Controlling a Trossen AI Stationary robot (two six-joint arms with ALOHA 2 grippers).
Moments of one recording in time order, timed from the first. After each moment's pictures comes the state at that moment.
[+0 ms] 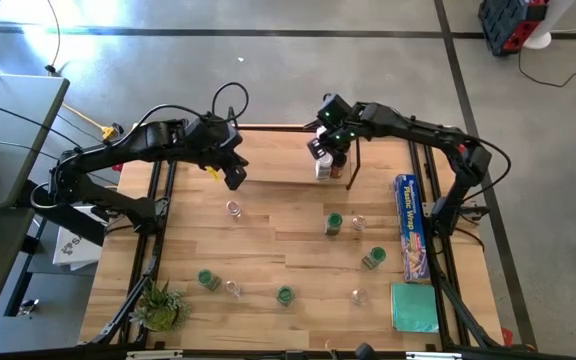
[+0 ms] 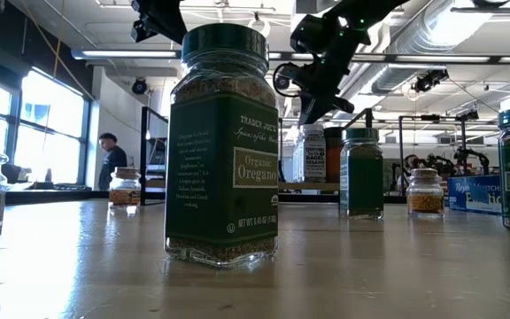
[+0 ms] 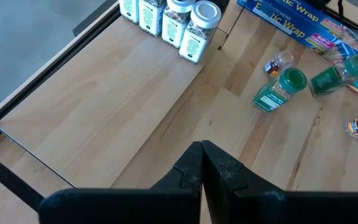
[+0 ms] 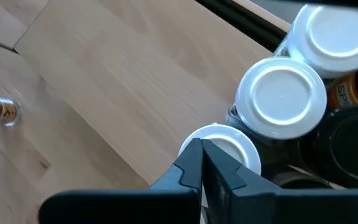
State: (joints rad) left arm 0.26 1.26 1.38 -0.94 -0.08 -0.33; right arm -0.52 1.75 1.49 -0.79 0.01 0.39
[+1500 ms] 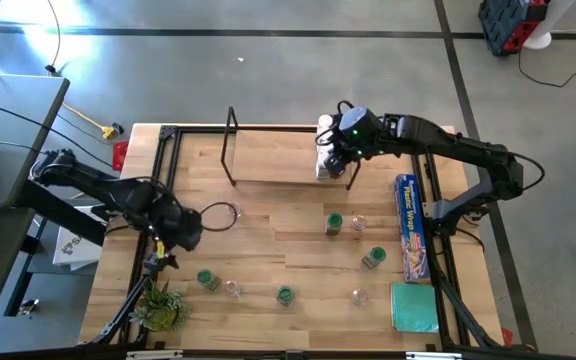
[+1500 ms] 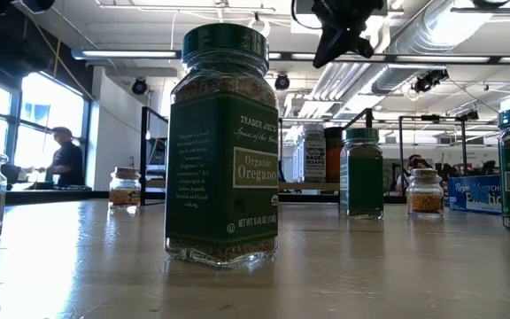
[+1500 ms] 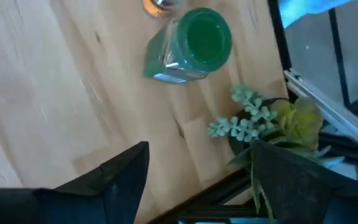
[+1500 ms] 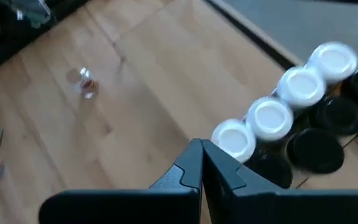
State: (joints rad) left arm -0.36 0.96 0.83 -1.12 0.36 -0.12; right arm -0.29 1.46 1.49 -0.90 0.11 0.37
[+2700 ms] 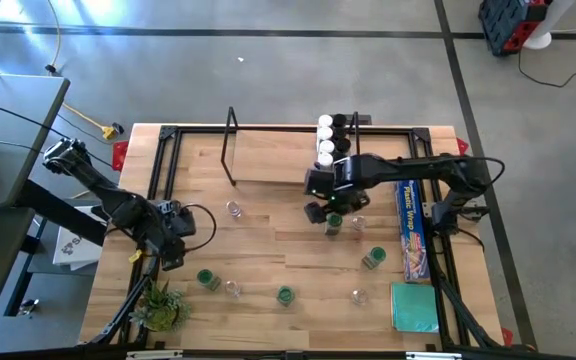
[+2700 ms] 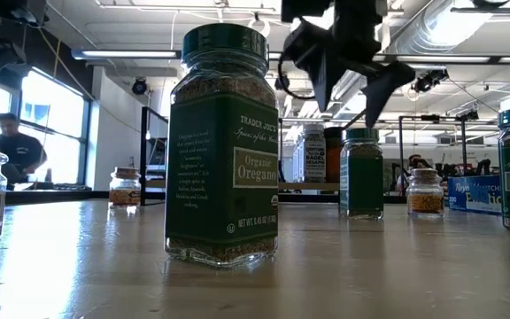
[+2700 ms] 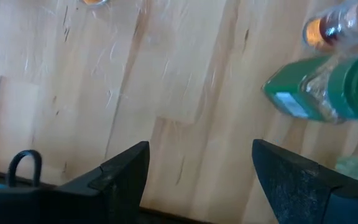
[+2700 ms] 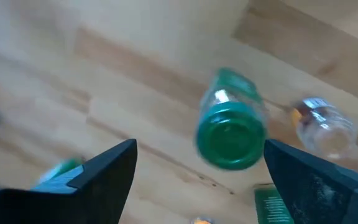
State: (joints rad) left arm -0.66 0.96 0.83 -1.23 -0.19 -0.89; right arm -0.05 1.76 1.49 -1.15 -0.16 1.12
